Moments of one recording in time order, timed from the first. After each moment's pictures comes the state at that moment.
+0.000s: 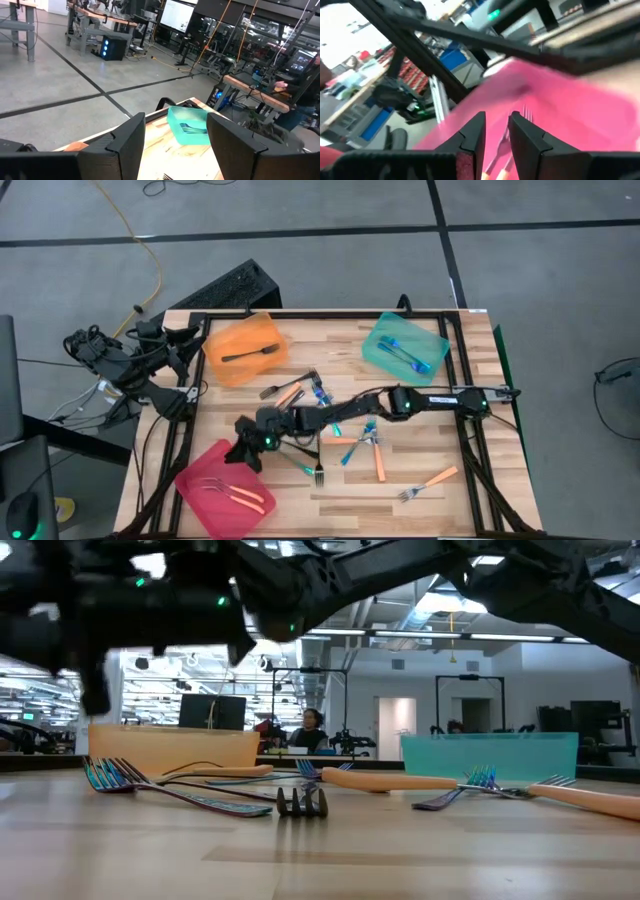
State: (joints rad) left arm -0.55 0.41 0.93 -0.83 -1.21 -0.64; right arm 0.14 2.72 2.35 0.25 -0.39 0.60
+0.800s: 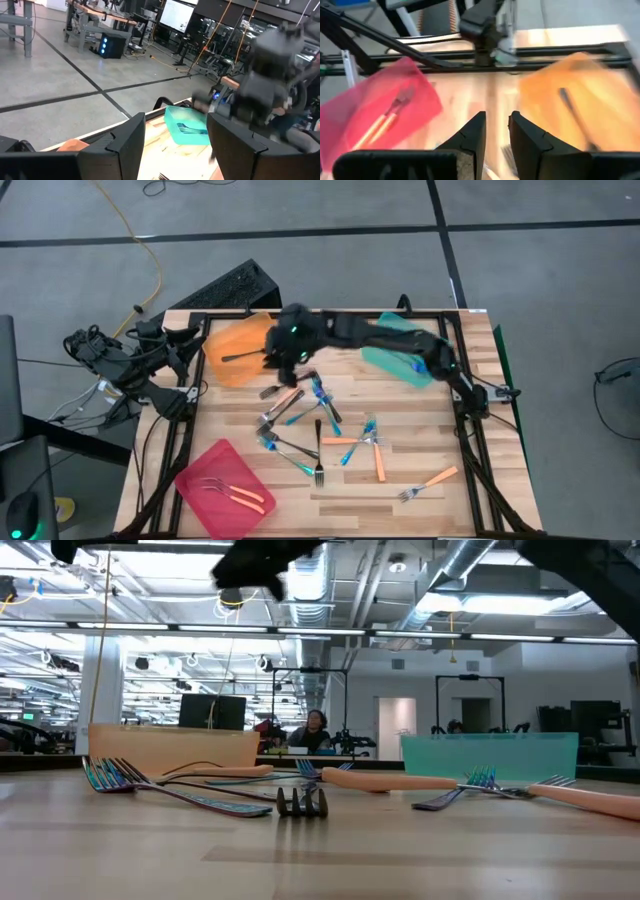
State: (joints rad) left arm -0.55 0.41 0.93 -0.83 -1.21 -0.67; right arm -0.15 2.20 2.35 -0.73 -0.25 -0.03
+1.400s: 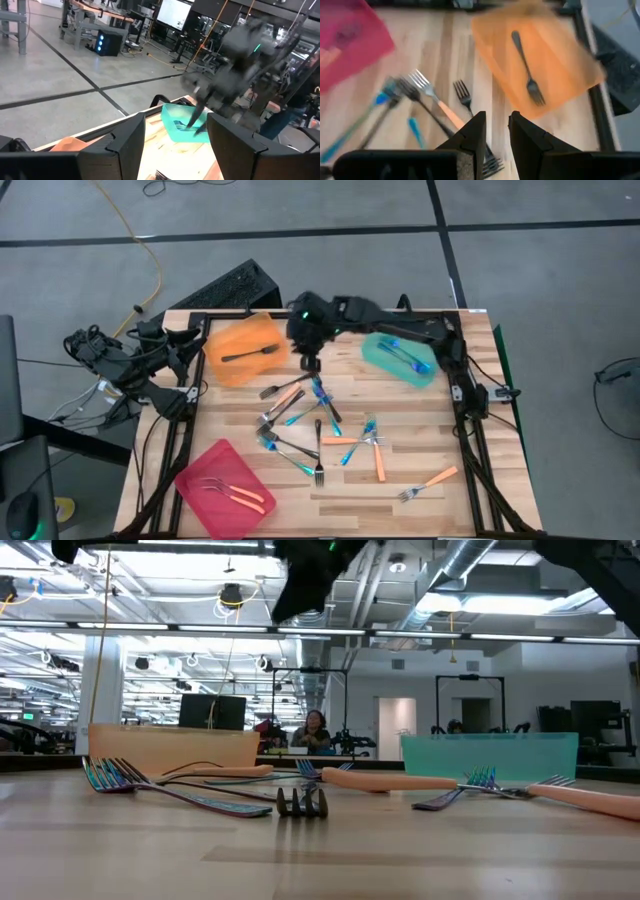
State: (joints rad) left arm -0.55 0.41 0.93 -0.83 -1.19 -0.67; right arm -0.23 2.12 2.23 -0.93 -0.15 -0.23
